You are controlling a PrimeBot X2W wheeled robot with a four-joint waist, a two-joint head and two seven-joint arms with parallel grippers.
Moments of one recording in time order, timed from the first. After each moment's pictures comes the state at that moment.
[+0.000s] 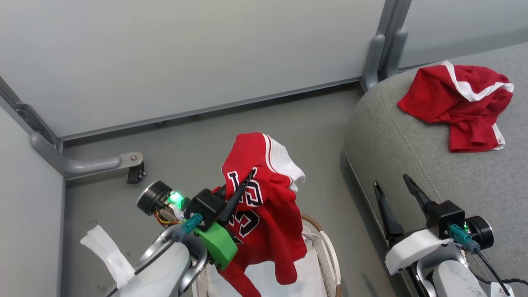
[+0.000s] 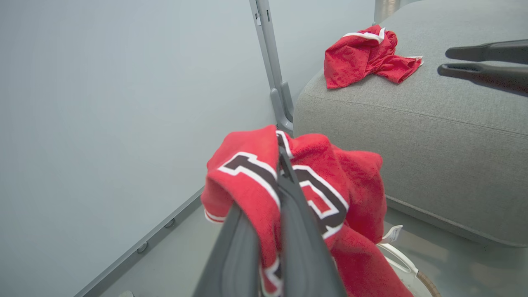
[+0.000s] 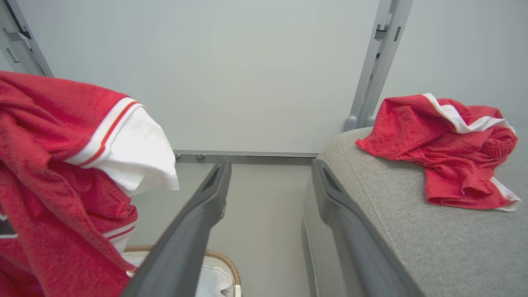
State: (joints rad) left arm -0.43 0.23 -0.72 0.42 -0.25 -0.13 -0.24; right arm -0.15 -0.05 0.05 0.31 0.05 0.13 -0.26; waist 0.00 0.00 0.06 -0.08
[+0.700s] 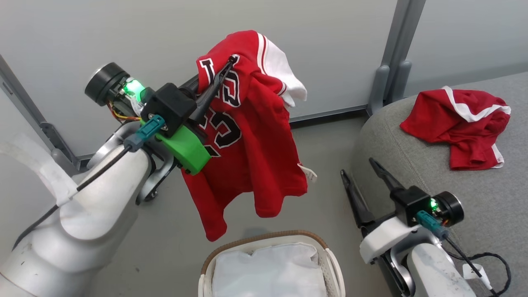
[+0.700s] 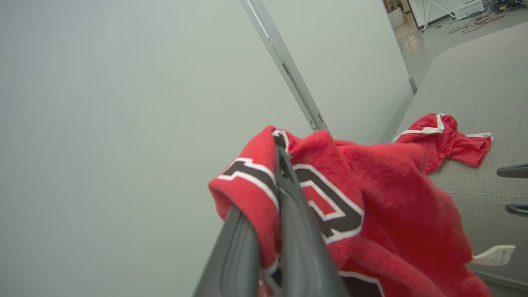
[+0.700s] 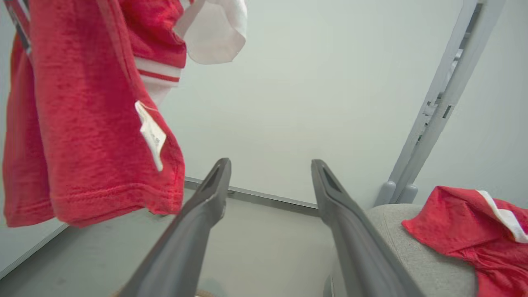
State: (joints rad) left arm -0.82 0.41 -0.78 0.26 -0.36 -0.13 -0.13; right arm -0.24 -0.05 0.18 0.32 0.02 0.13 -0.26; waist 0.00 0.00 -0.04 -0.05
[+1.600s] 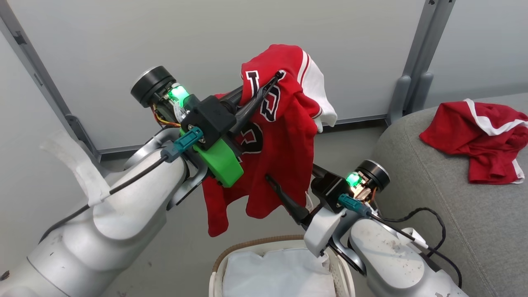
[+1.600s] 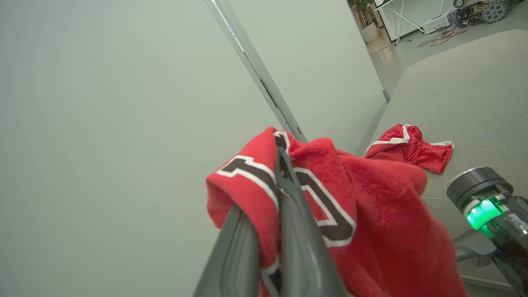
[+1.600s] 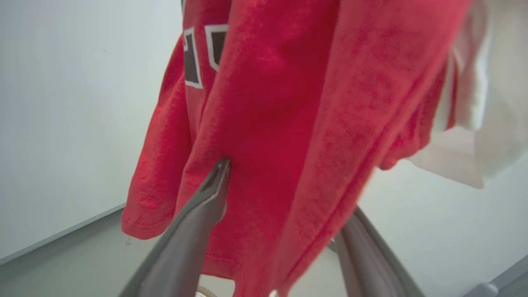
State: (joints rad) left arm -0.88 0.36 -0.94 0.27 -0.43 -0.13 -0.19; right arm -0.51 -0.05 0.60 0.51 0.11 0.13 -0.26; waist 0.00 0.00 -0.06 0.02
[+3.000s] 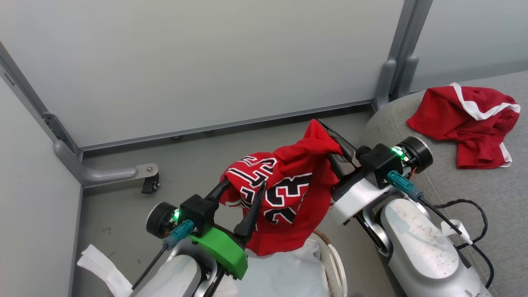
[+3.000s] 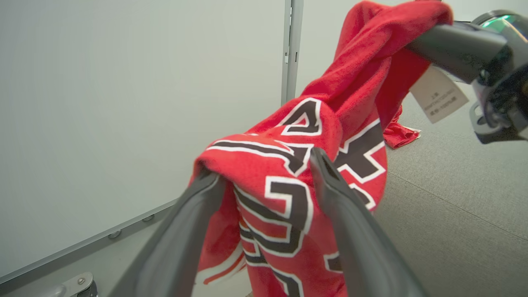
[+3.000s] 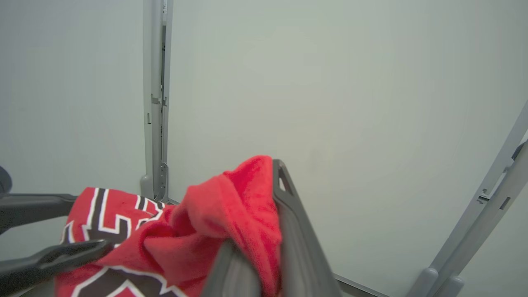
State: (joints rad) left arm -0.38 0.21 -0.75 0.36 -0.52 -0.04 -0.26; right arm -0.47 -0.07 0.38 0.32 0.08 0.13 -0.26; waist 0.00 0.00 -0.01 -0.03
